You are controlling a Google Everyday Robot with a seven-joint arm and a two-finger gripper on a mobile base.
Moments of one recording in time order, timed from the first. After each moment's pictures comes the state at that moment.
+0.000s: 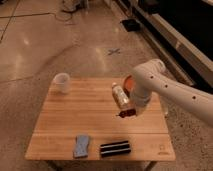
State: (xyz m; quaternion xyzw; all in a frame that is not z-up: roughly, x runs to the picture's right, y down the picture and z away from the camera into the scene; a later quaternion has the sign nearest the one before) arm 0.140 0.094 0.727 -0.32 -0.12 -0.25 0.91
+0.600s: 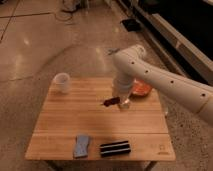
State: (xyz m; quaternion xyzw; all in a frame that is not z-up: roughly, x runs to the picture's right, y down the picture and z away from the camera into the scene) arm 0.028 0.007 0.734 -0.27 -0.15 -0.32 0.90
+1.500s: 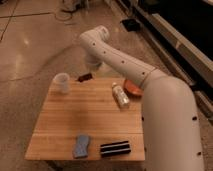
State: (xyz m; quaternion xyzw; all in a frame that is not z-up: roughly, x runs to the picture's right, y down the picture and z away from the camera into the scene) arm -0.107 -0.115 0.819 -0.15 -0.17 -0.36 0.90
